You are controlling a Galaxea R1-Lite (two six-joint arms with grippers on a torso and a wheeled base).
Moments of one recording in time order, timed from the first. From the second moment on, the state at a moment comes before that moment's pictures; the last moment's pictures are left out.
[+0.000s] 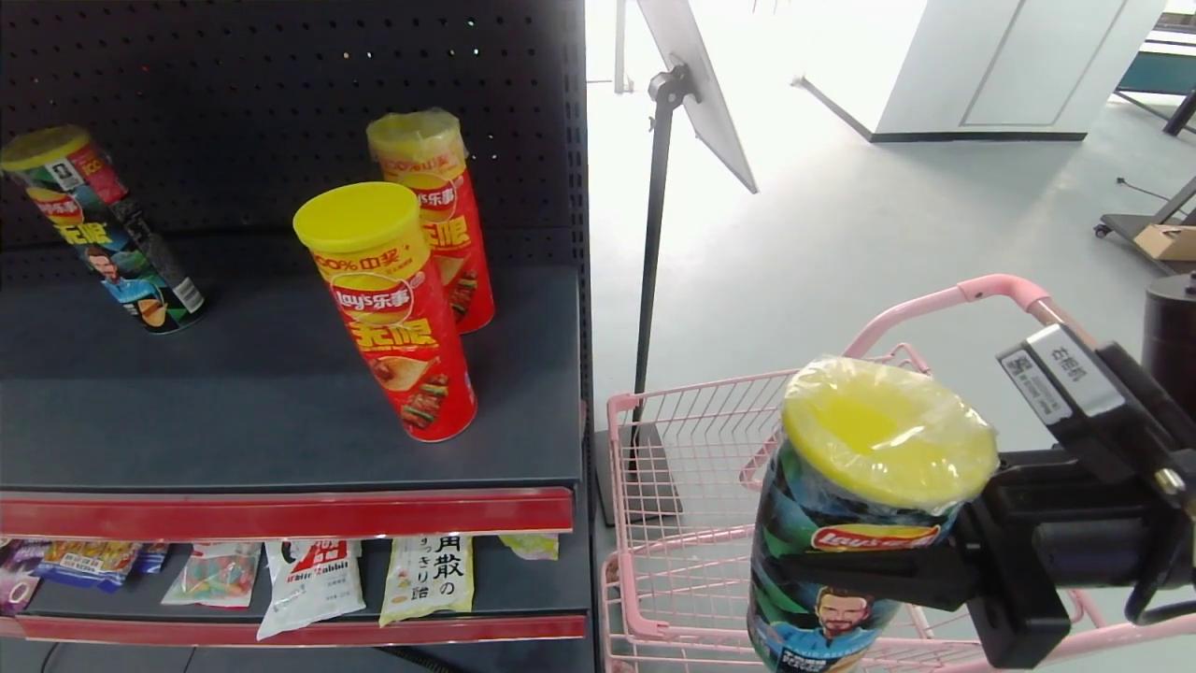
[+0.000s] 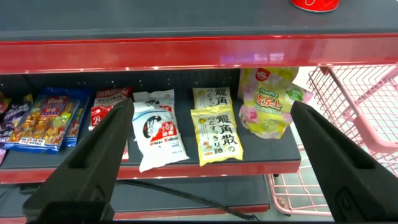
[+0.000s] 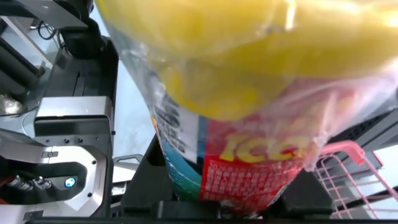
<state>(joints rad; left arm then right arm) 0.01 0.00 0.00 0.00 0.00 0.00 0.59 1.36 -0.67 -0.33 0.74 -0.46</state>
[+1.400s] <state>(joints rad) 0.01 0.00 0.00 0.00 0.00 0.01 0.74 1.35 -0.65 -0.33 0.62 -0.42</state>
